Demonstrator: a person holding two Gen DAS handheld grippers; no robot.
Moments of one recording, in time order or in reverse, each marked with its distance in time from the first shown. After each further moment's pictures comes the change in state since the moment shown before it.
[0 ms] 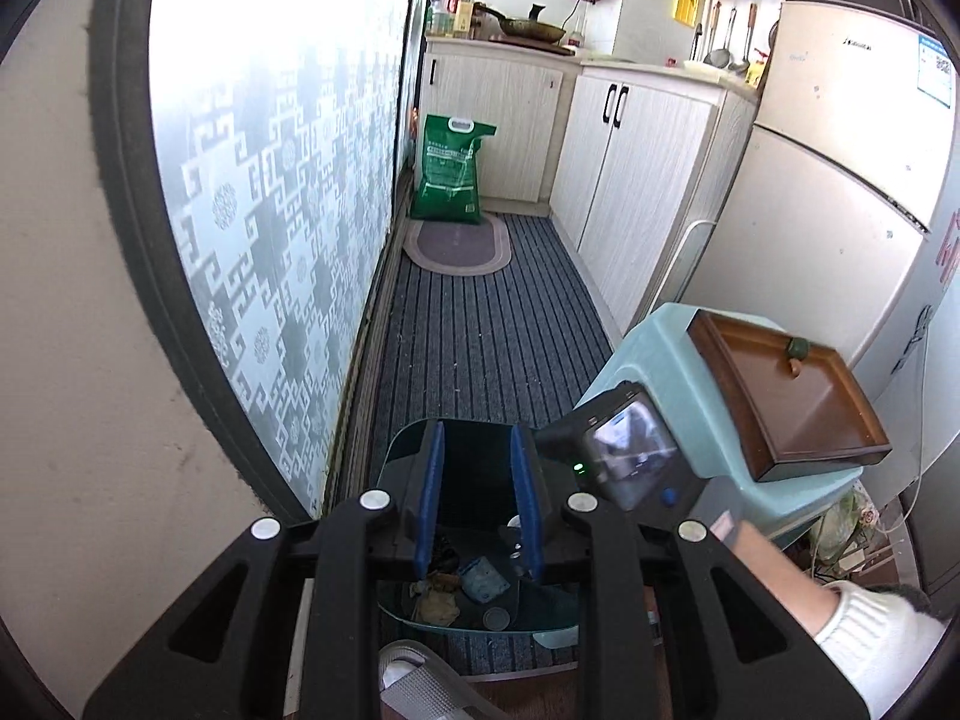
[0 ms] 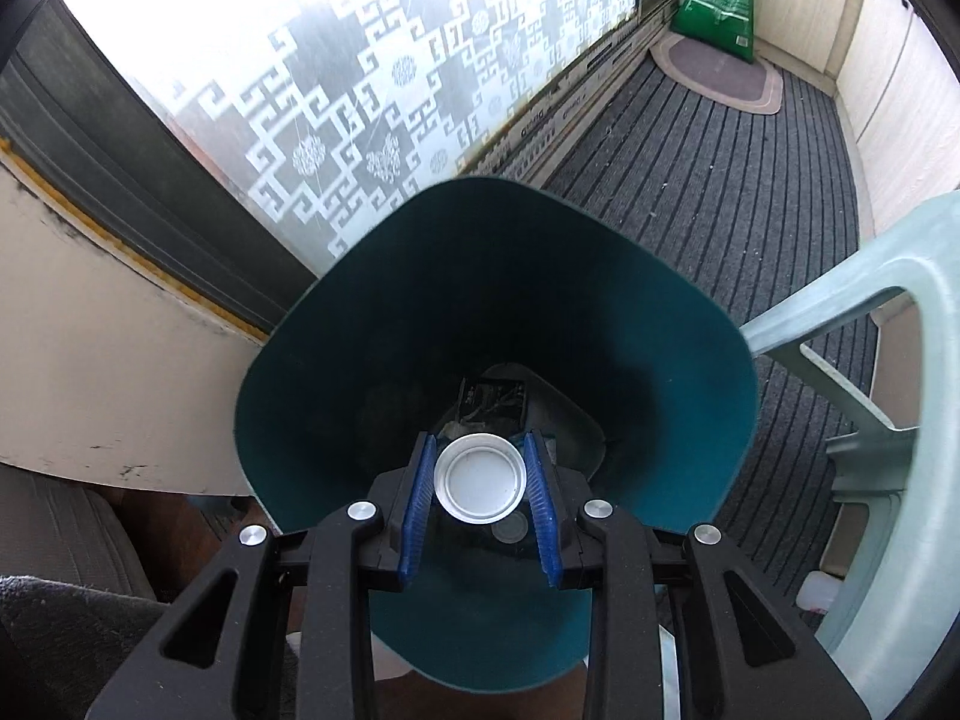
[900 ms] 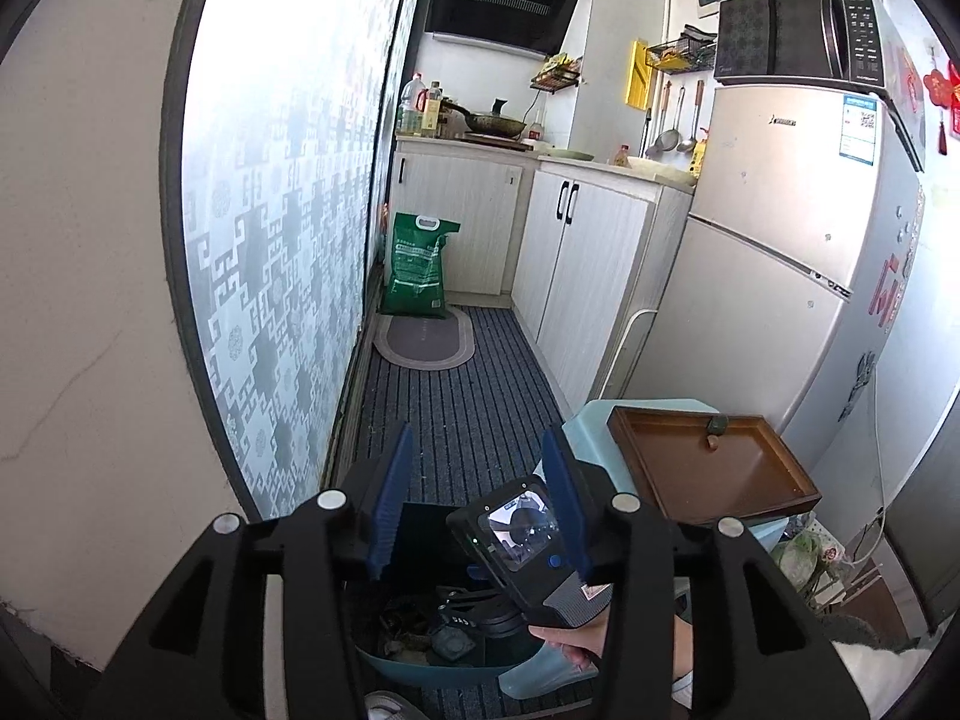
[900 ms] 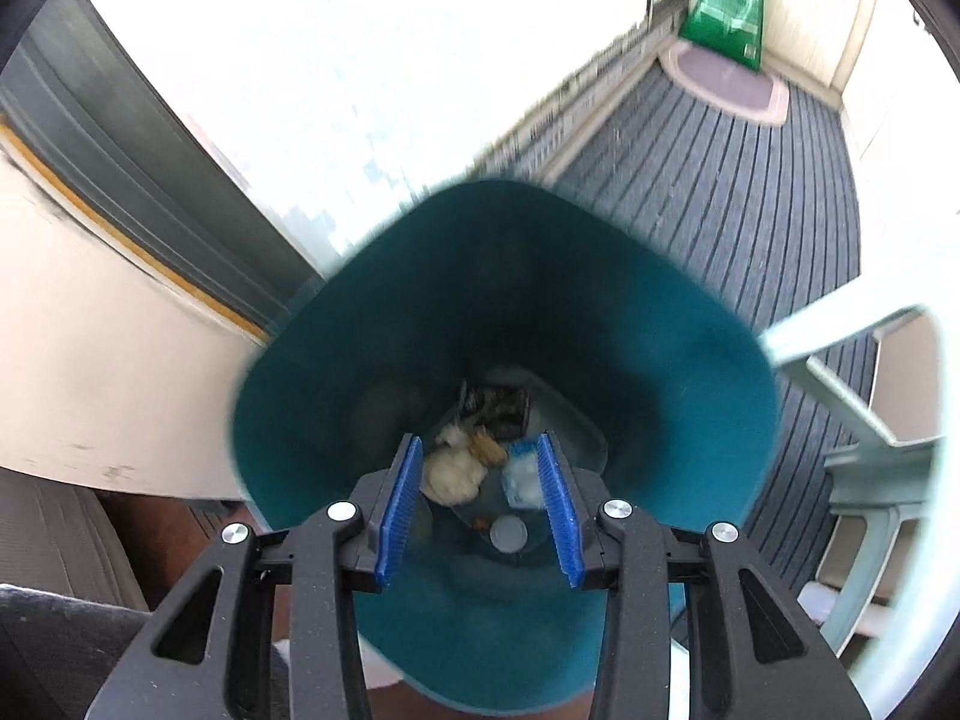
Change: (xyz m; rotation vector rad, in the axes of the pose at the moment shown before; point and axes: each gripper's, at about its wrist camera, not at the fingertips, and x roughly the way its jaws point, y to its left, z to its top) left arm -0.085 -0.027 0.018 0.029 -0.230 -0.087; right arm -0.022 0.015 0.003 -0.035 -0.068 -0.013
